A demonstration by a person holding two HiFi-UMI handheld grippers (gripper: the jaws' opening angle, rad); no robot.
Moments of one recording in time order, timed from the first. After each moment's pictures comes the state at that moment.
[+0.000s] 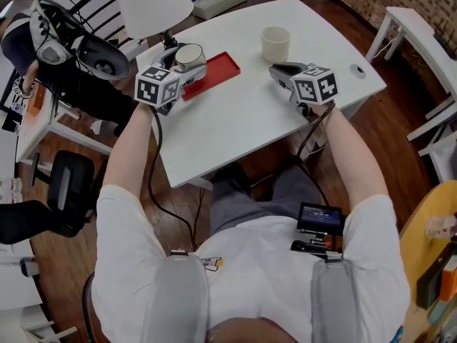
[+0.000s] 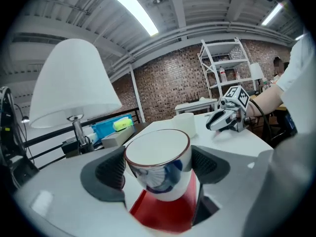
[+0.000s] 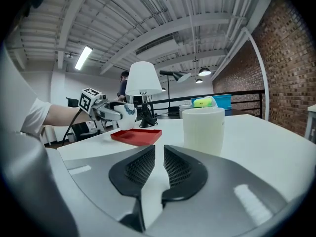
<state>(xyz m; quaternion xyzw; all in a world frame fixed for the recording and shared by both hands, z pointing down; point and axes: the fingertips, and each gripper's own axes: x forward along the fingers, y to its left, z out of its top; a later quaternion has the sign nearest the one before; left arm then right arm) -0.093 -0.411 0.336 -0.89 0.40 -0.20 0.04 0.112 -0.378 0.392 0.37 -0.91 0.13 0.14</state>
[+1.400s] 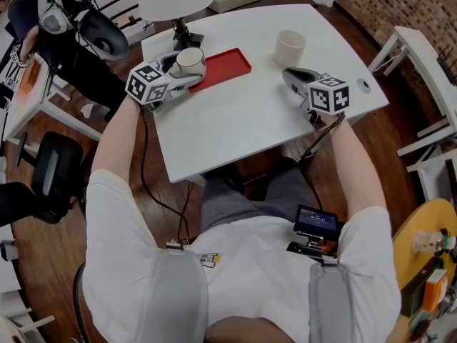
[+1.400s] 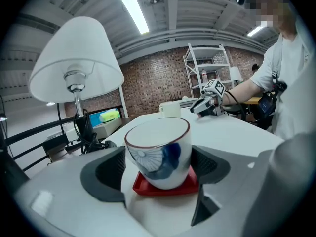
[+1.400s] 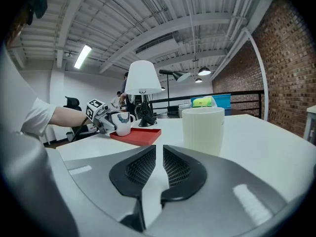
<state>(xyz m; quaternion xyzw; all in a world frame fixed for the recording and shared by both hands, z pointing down) -0.143 -0.402 0.392 -0.93 0.29 -0.21 0.03 0.109 -0.380 0.395 0.37 -0.91 0.13 0.14</state>
